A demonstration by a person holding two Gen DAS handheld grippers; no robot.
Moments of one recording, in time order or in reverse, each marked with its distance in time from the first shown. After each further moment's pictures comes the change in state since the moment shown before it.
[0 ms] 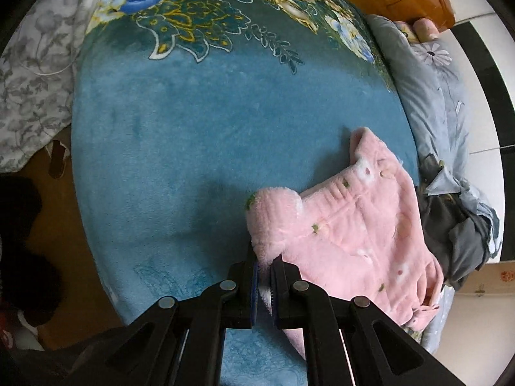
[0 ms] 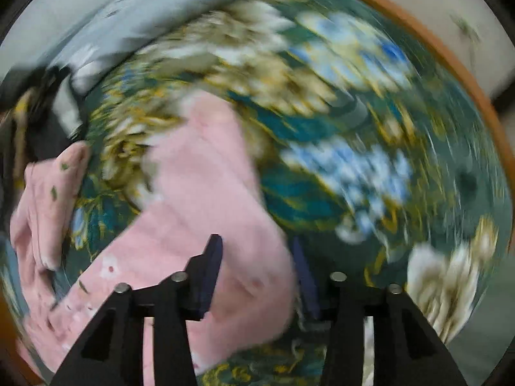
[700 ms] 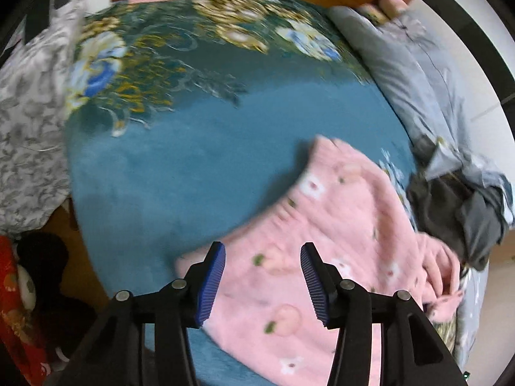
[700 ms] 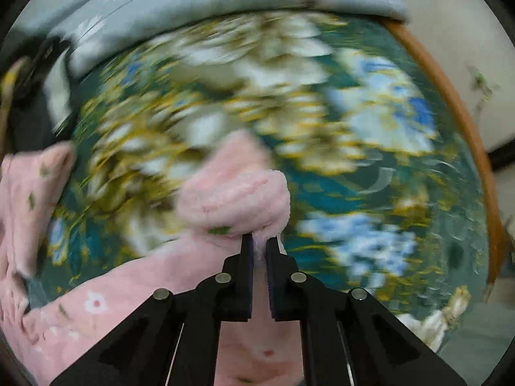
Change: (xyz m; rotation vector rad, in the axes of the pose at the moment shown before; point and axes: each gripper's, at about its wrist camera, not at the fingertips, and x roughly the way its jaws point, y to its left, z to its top) left arm -0.028 -0.078 -0.004 0.213 -0.065 0.119; right arm 0.007 -0.004 0.040 -0.075 -0.022 -0.164
